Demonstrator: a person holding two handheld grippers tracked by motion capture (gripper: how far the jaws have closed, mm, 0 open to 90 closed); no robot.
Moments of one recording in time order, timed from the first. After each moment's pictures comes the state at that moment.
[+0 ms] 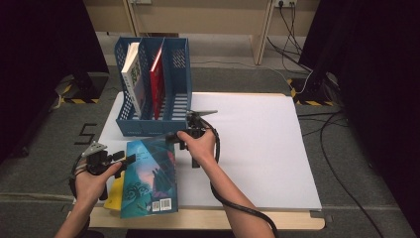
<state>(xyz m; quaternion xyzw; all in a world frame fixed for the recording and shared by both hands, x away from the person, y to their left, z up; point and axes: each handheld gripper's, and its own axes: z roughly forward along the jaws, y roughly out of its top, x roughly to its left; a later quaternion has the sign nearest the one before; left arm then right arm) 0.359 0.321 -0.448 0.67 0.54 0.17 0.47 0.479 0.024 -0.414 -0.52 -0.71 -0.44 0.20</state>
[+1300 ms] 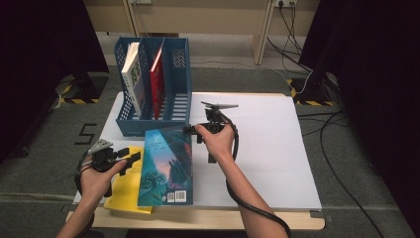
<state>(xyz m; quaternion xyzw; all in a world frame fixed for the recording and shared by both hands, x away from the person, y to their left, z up) 0.366 0.305 -0.442 0.69 0.53 0.17 0.47 0.475 -0.030 -0.383 -0.53 -0.70 -0.46 0.14</state>
